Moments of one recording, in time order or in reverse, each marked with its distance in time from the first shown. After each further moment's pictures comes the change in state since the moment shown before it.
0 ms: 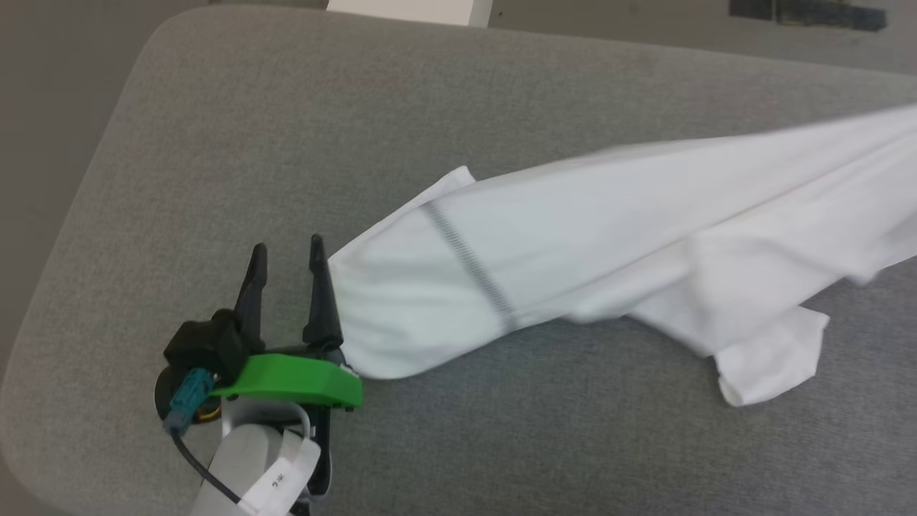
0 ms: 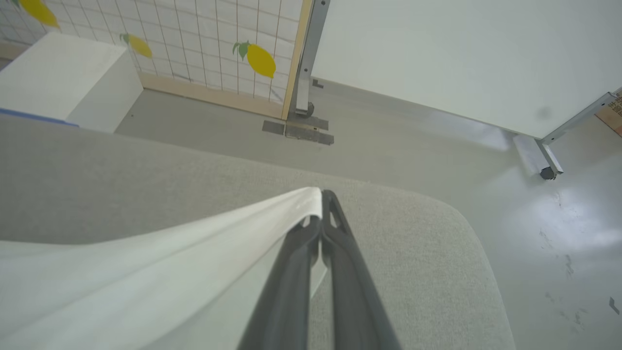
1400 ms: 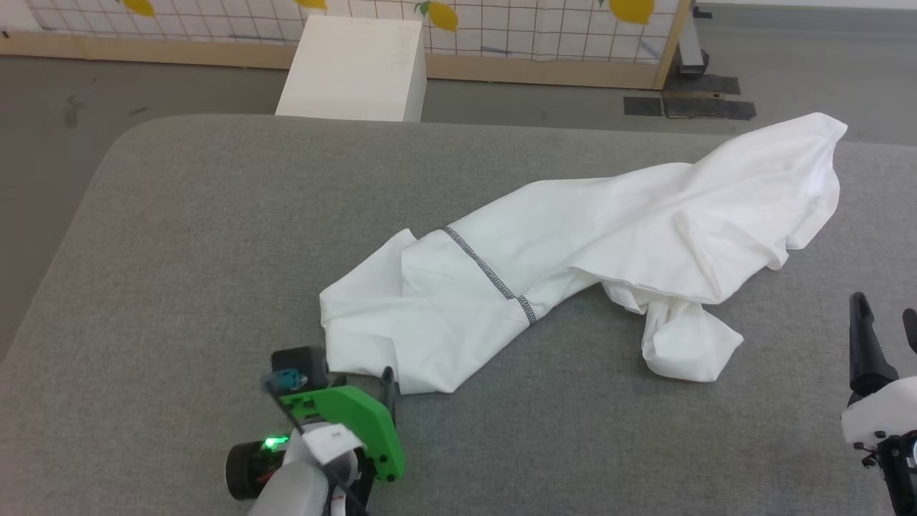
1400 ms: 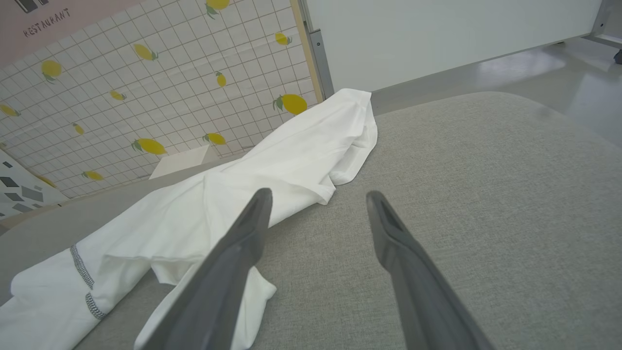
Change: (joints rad) left arm 0.000 -0.003 -0.116 0.264 -0.088 0.055 0.388; right arm 0.620 0.457 -0.163 -0.300 0.218 -0.001 -0.395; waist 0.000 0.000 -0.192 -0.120
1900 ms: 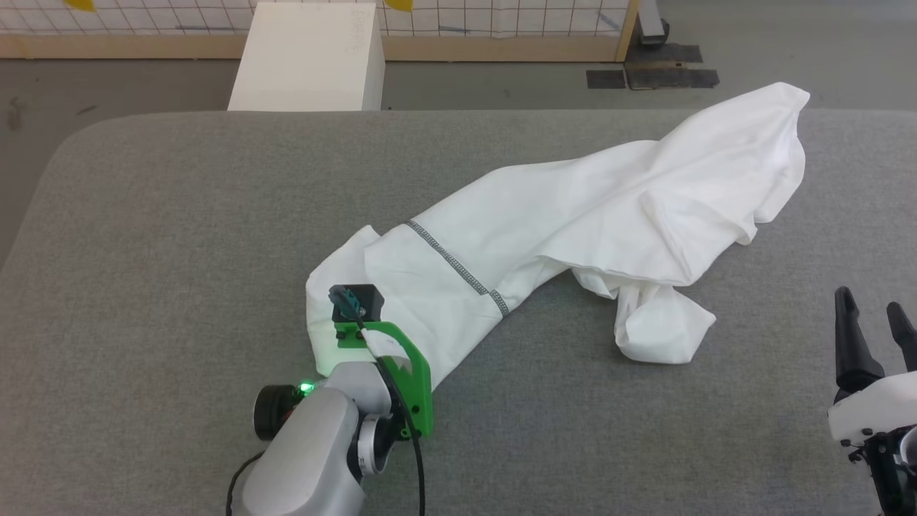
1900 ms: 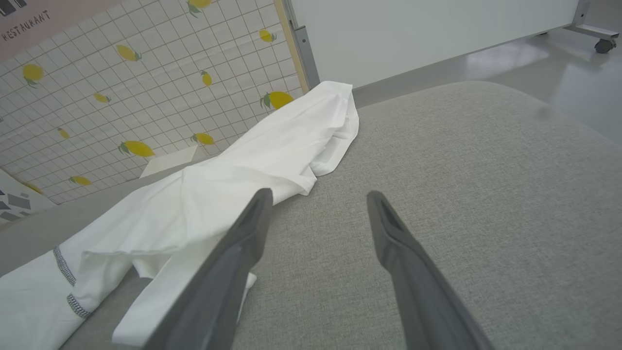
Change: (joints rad) left arm -0.216 0.005 -0.146 0.115 0.006 0.046 0.475; right arm -0.005 0.001 0.031 0.004 0.013 0.000 -0.021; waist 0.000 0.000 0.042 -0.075
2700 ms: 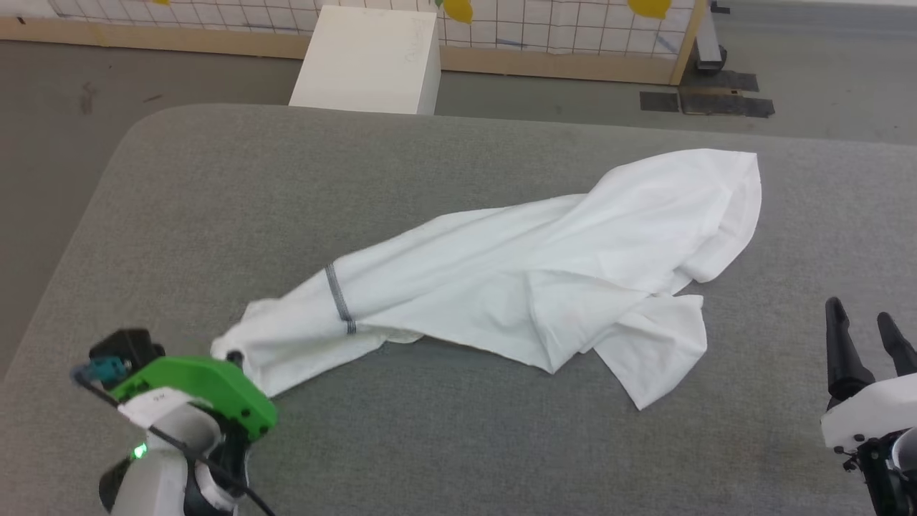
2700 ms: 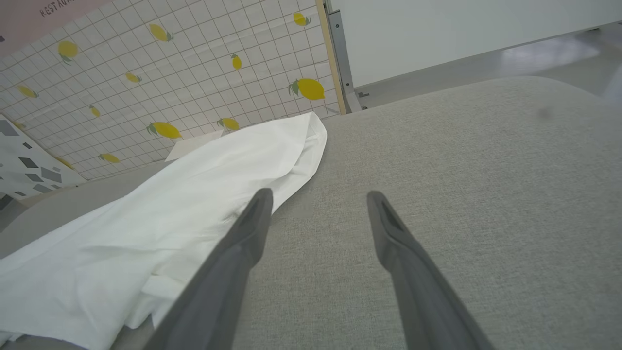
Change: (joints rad) left arm 0.229 0.113 0.379 -0.341 -0.209 0.132 -0.262; right arm 0.006 0.001 0.006 0.020 -0.010 0.000 0.011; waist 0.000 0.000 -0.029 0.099
